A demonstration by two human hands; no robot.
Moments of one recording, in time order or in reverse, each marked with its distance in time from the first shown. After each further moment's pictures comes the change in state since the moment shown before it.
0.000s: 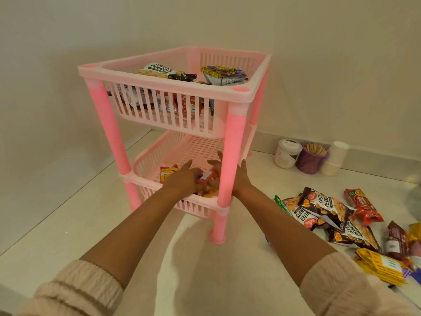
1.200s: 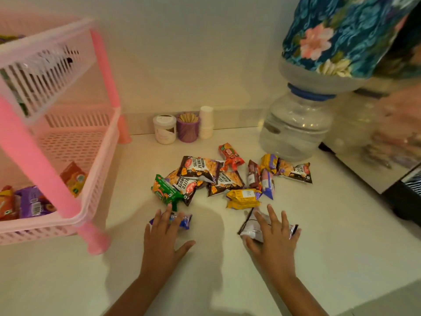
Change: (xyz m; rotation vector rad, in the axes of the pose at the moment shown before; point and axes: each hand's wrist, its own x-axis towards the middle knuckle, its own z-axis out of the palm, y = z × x) left_hand -0.085 0.159 0.203 0.080 0.120 0.456; right_hand -0.345 0.215 -0.031 -0.467 0.403 0.727
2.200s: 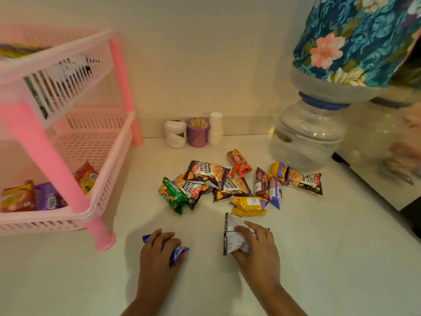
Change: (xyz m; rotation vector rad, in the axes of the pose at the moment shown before) left_hand -0.035 -0.001 0.012 -0.212 0.274 0.036; right_hand -0.002 -0.024 0.008 0.365 0.122 -0.196
